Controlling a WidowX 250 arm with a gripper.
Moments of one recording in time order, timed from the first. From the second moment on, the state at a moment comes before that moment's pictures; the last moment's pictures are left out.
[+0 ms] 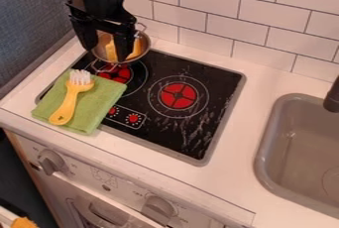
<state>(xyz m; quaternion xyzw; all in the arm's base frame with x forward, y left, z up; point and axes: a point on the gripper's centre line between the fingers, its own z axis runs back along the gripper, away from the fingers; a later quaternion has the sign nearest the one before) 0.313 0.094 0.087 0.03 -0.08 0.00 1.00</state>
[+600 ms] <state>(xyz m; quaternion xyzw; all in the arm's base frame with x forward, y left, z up) 0.352 0.119 0.064 -0.02 -0.06 0.03 1.00</state>
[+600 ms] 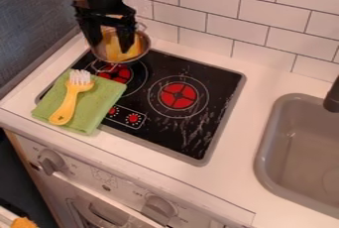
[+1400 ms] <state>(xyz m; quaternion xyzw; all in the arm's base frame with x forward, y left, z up) 0.394 0.125 0.016 -0.02 -0.03 -0.03 1.00</state>
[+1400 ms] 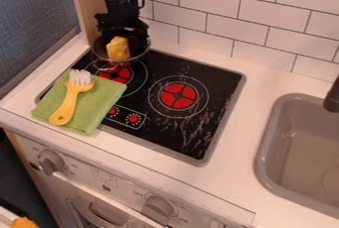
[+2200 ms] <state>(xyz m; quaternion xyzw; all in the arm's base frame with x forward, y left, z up) 0.393 0.075 0.090 -0.02 -0.12 -0.07 0.99</state>
